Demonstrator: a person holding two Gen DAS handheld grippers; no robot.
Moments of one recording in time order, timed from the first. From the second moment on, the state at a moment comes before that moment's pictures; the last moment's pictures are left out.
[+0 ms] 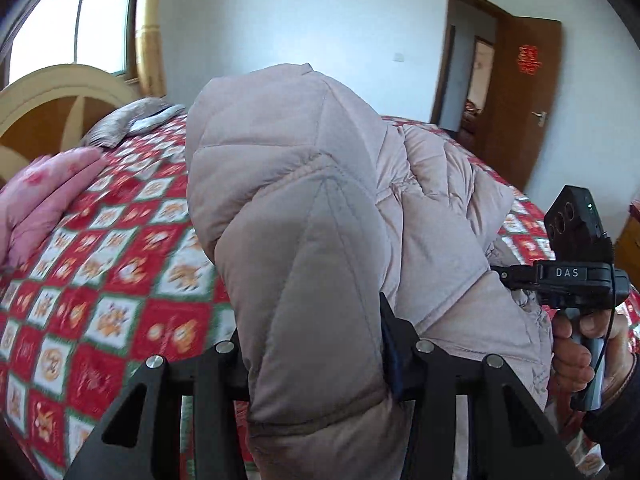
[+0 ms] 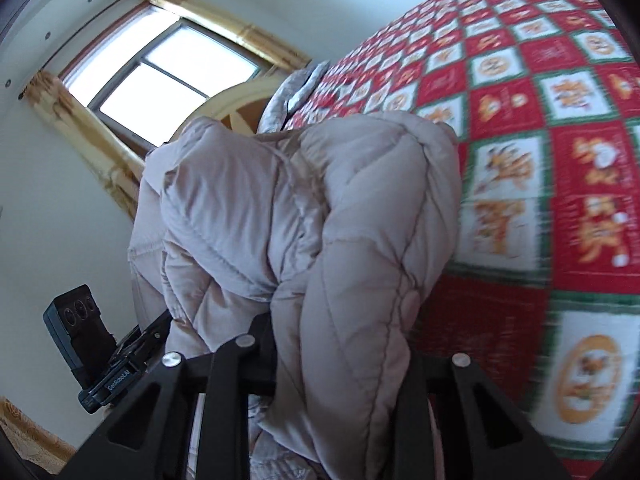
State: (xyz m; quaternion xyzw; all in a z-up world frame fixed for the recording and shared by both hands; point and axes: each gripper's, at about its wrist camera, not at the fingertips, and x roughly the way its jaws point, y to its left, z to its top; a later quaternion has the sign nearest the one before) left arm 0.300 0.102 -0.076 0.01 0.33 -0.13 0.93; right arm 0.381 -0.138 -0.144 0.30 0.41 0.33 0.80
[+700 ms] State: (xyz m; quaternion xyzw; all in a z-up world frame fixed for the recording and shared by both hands) left arm 0.298 0.170 -0.141 -0.04 0.36 -0.03 0.93; right arm 0.398 -0.095 -0.181 0.25 0.46 0.30 0.80
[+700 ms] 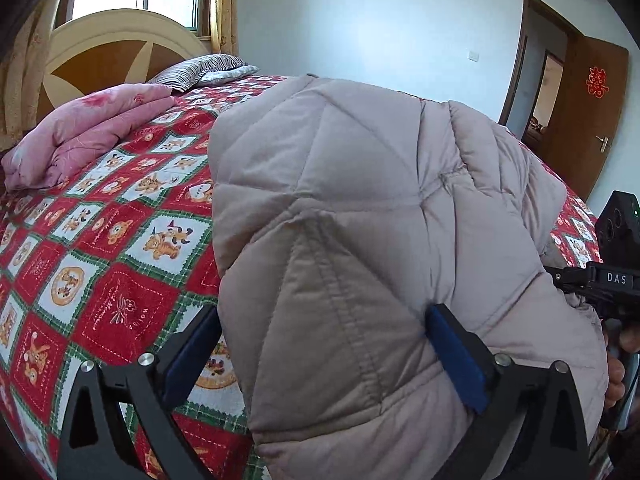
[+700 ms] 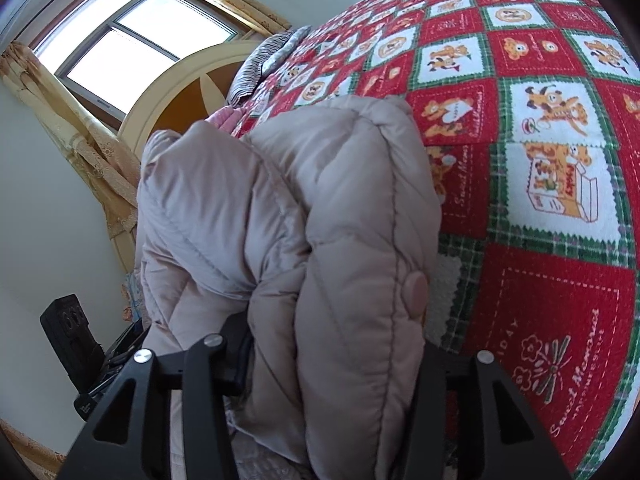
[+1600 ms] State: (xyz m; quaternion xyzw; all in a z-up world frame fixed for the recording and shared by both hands) left arm 0.195 0.166 -0.052 -0.02 0.26 0.00 0.97; right arm 0.280 -0.095 -0.069 0.12 0.32 0.21 0.92
